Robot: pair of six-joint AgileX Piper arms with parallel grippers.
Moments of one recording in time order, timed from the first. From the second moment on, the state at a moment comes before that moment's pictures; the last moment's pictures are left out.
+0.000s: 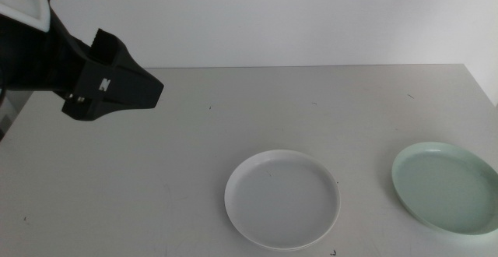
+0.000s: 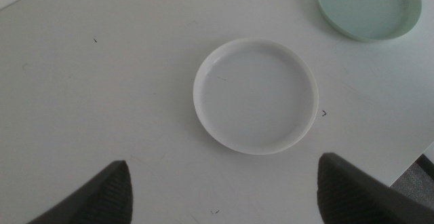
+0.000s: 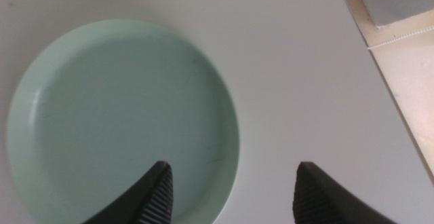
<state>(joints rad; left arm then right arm) -0.45 1.09 -1.37 -0.23 1.16 0.20 -0.33 1.52 -1.13 0.11 1.00 0.17</state>
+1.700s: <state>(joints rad) -0.45 1.09 -1.37 -0.23 1.16 0.20 -0.38 1.85 -1.15 0.43 0.83 -0.18</state>
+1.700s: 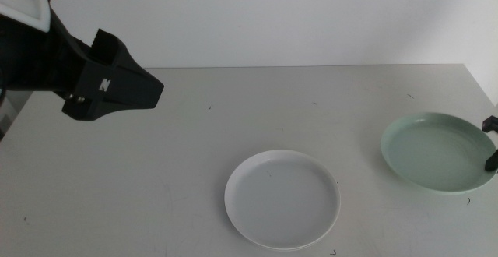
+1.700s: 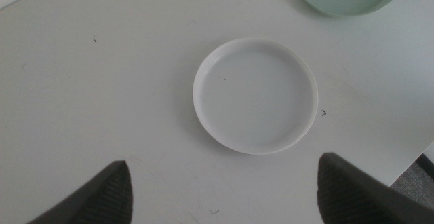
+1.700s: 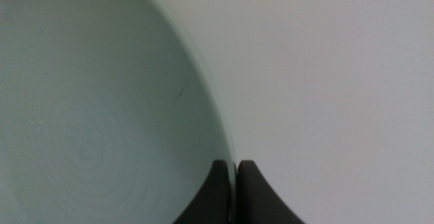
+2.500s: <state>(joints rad) -0.45 1.09 -1.37 -0.23 1.16 0.20 0.25 1.78 -1.30 0.45 0.86 -0.04</state>
